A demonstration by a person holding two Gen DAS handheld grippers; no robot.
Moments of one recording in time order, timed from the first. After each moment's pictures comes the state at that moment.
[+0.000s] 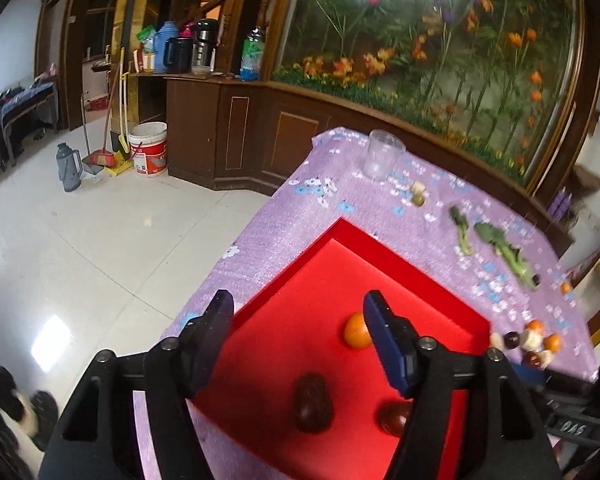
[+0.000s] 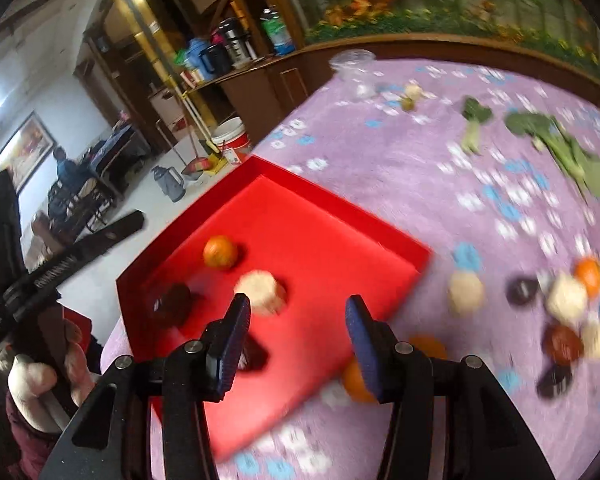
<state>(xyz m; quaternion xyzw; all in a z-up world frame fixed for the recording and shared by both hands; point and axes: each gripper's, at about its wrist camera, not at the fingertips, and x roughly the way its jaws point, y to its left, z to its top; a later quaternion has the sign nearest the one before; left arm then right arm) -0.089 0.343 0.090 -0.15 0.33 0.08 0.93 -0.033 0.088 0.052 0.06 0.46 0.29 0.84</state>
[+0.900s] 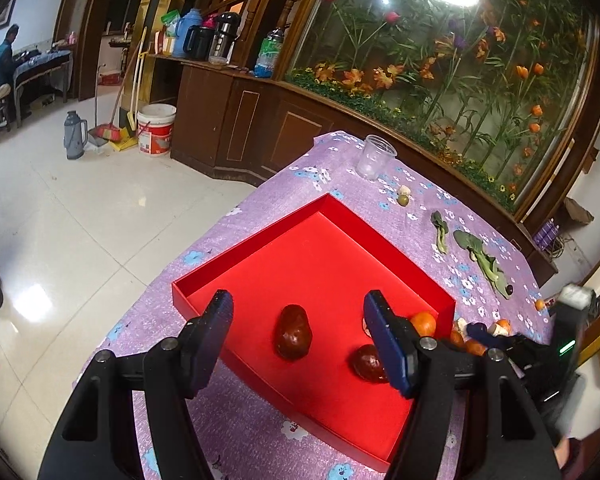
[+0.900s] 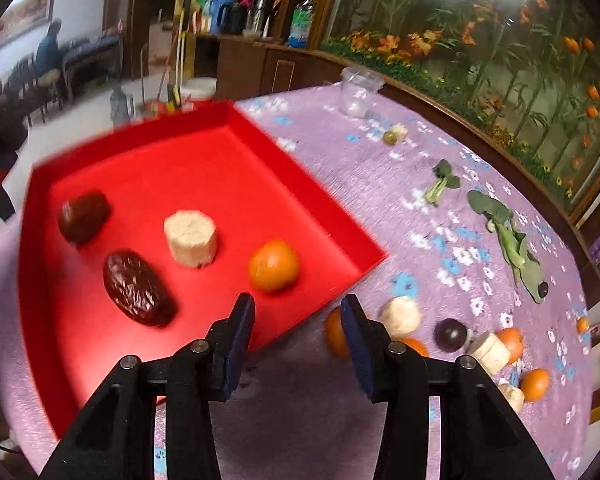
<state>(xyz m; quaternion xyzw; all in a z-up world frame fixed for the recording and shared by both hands) -0.147 0.322 0.085 -0.20 0.32 0.08 0.92 -0.038 0.106 0.049 -0.15 0.37 0.23 0.89</state>
